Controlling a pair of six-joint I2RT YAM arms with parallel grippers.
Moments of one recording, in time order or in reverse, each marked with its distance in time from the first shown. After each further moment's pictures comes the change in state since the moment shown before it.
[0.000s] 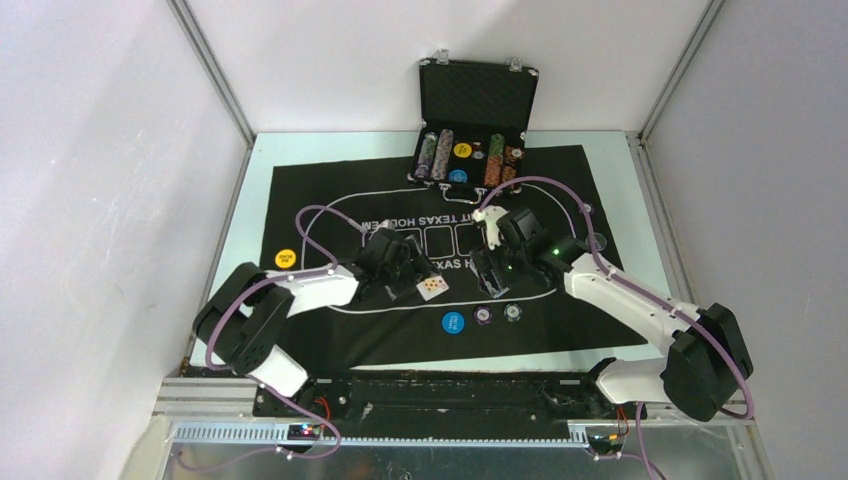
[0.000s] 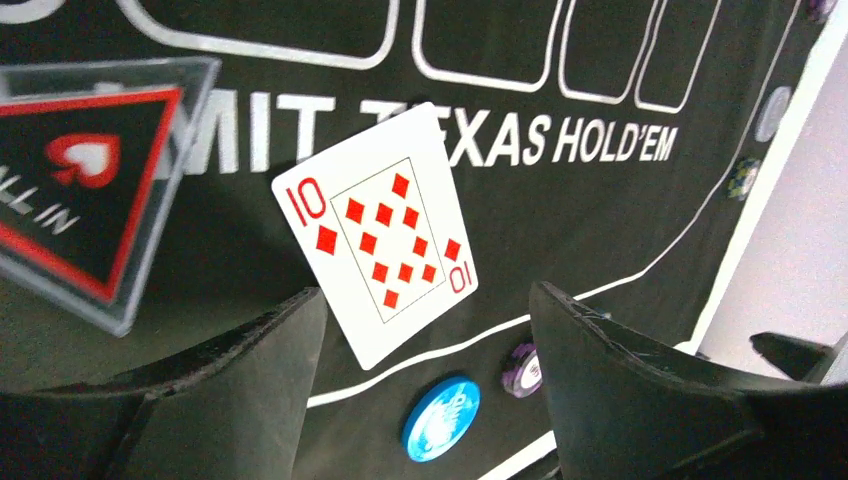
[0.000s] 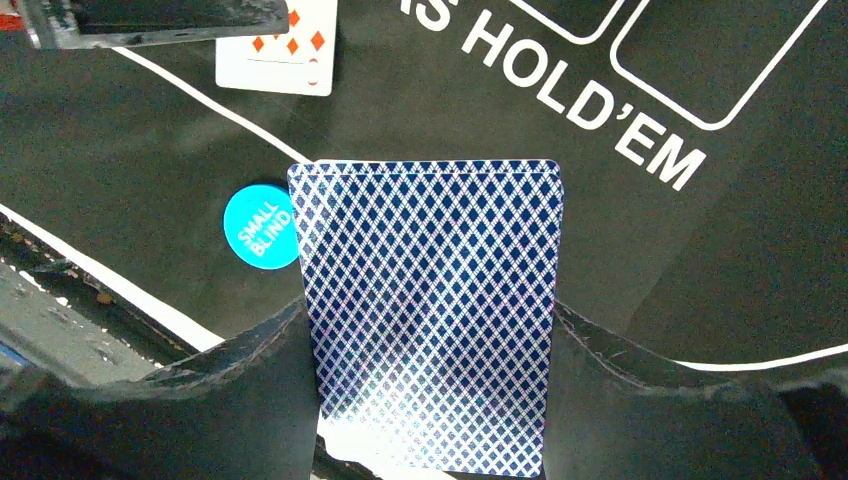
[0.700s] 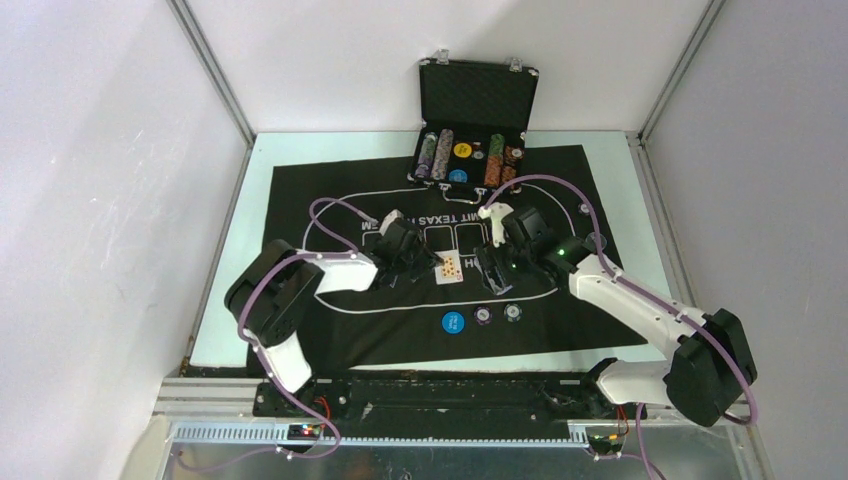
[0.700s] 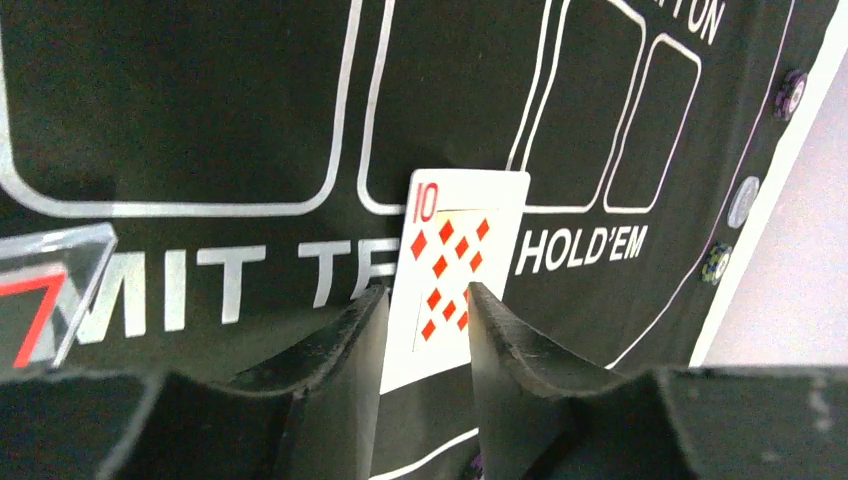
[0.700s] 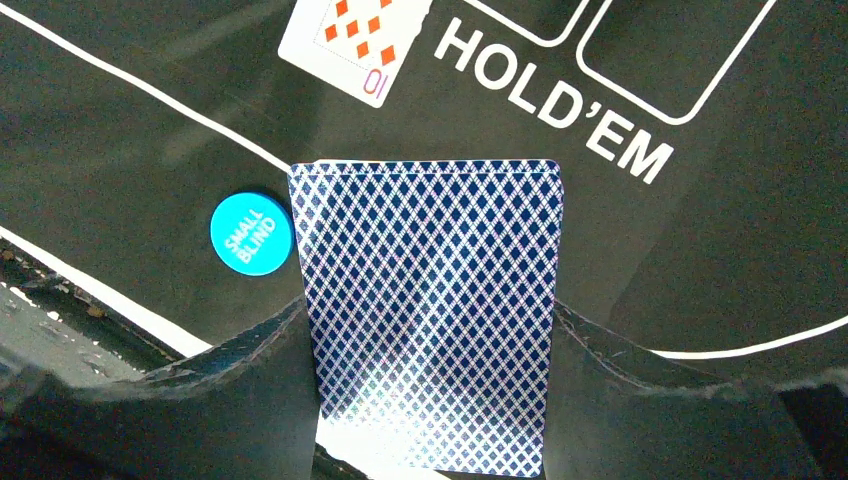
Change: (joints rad) left arm -0.009 0.204 0.132 0.111 -0.071 -0.079; right arm -0.015 -0.027 -0.007 0.000 0.024 0.004
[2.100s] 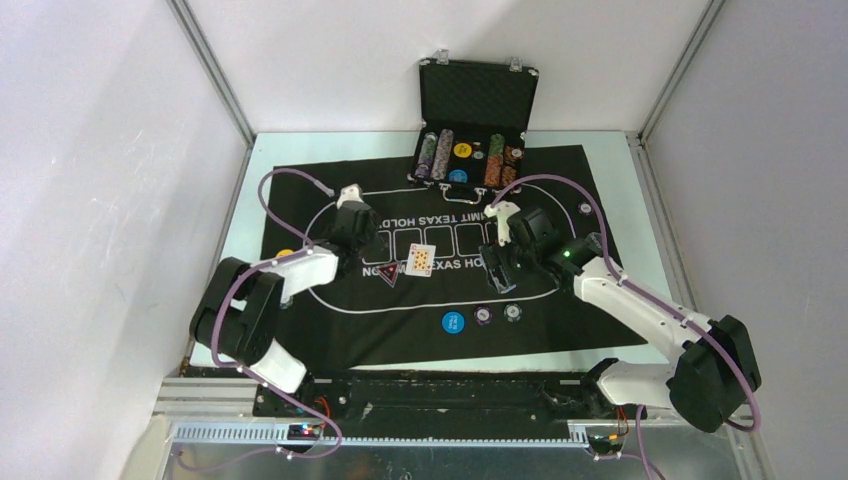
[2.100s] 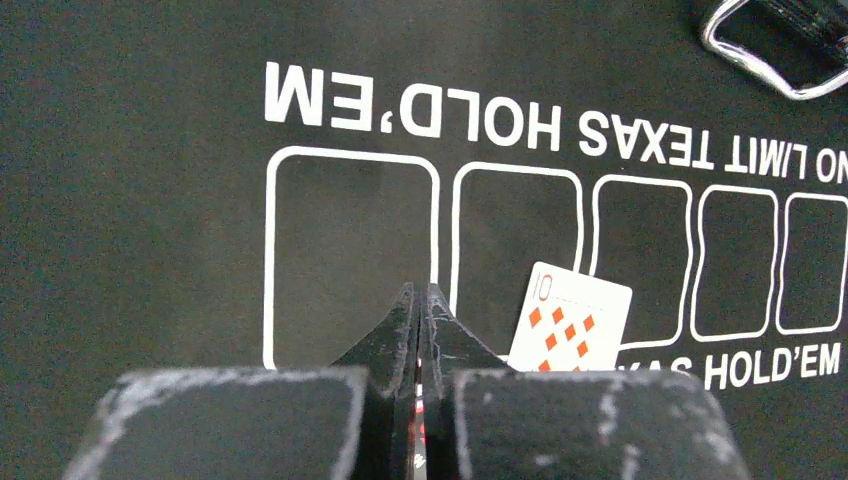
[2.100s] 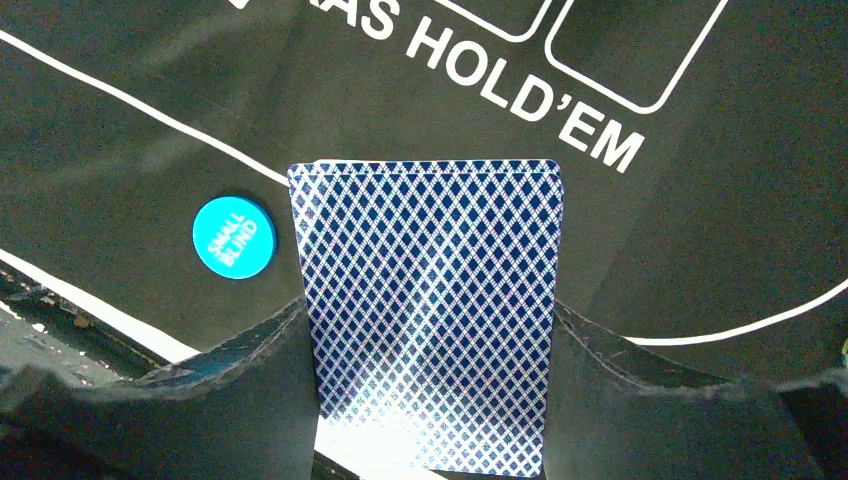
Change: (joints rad) left arm 0.246 -0.174 -0.061 -0.018 -0.152 0.510; right arm -0.024 -0.033 -0.016 0.000 0.026 0.003
